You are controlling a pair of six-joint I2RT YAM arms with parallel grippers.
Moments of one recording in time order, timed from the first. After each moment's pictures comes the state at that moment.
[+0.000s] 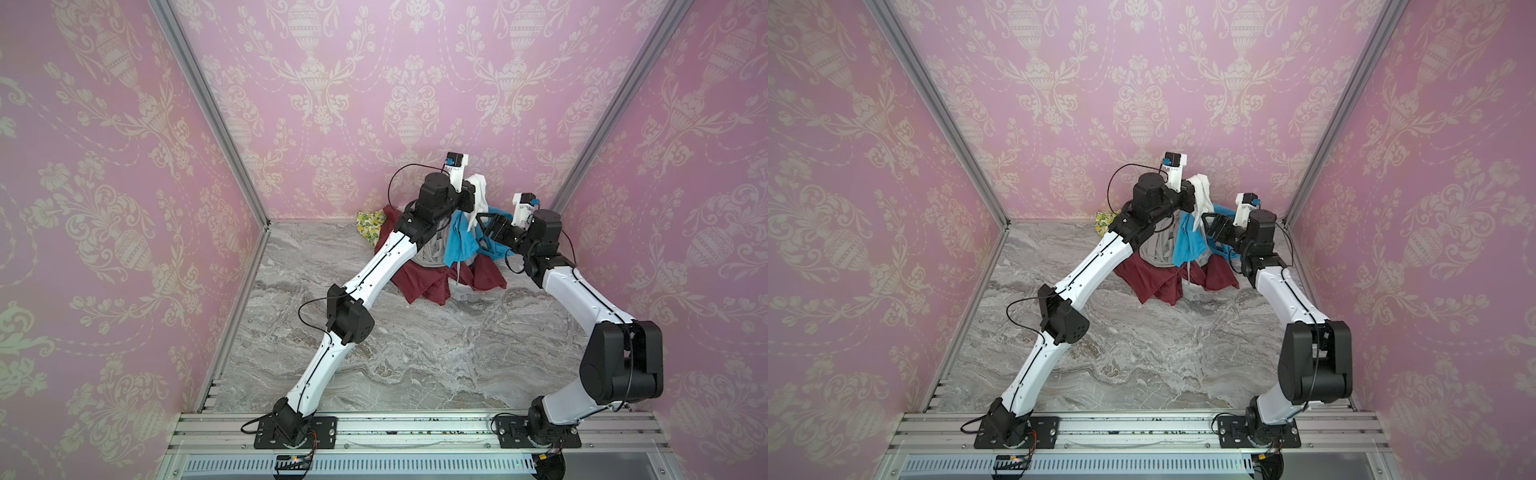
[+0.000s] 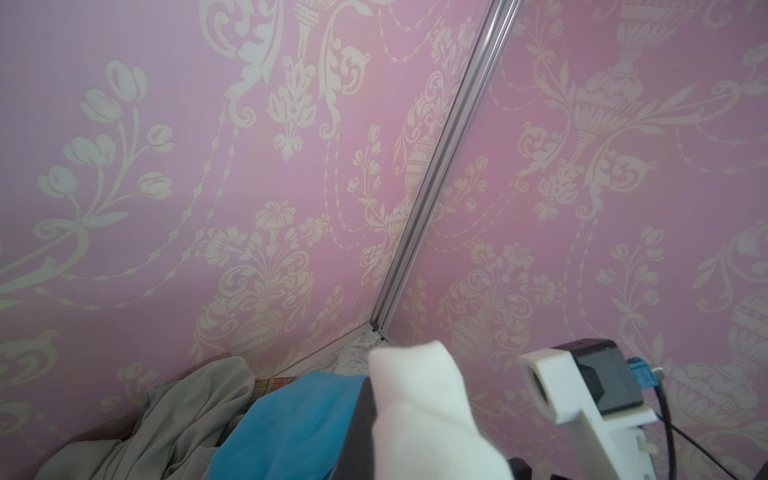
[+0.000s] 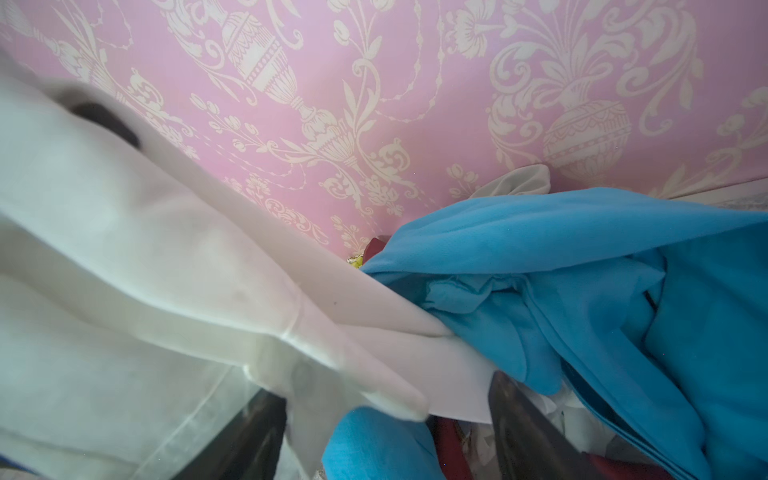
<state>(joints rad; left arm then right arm) -0.68 2.50 2.76 -0.21 0.14 -0.34 0.02 1.57 1.15 0.20 -0.43 0.55</state>
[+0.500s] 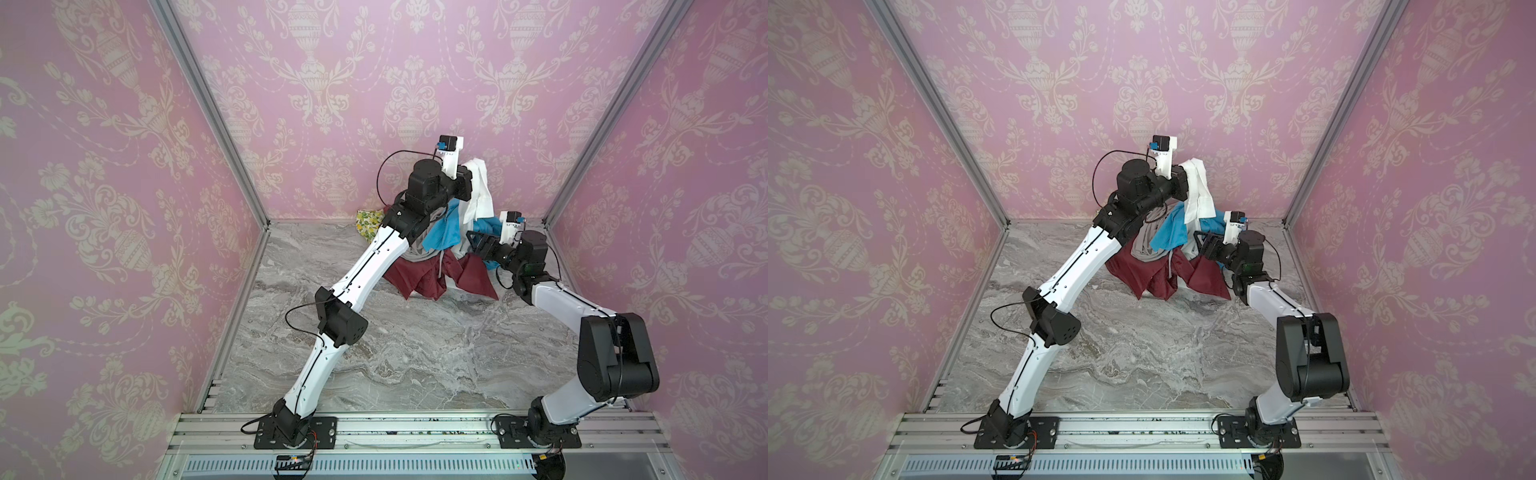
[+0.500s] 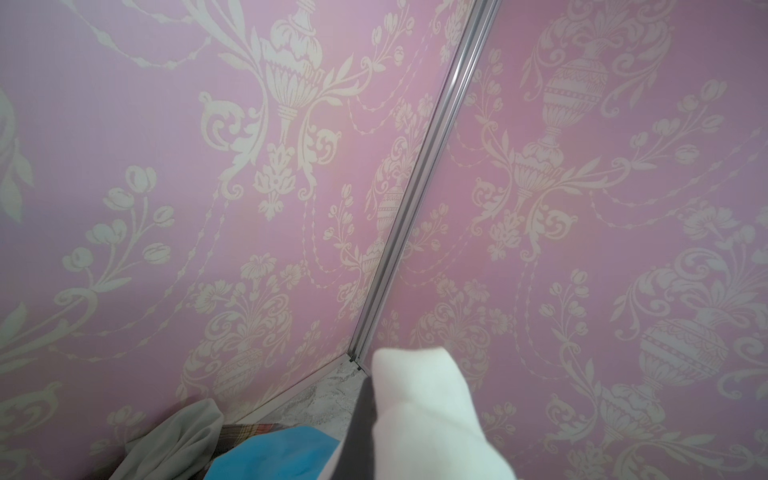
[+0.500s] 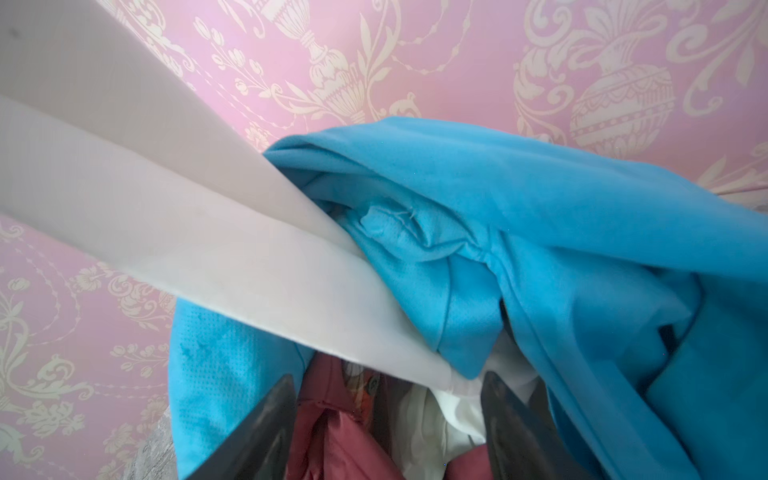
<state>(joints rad) -0.67 2.40 2.76 -0.23 0.18 -0.36 0.05 1.58 0.95 0.48 -0.44 0.47</state>
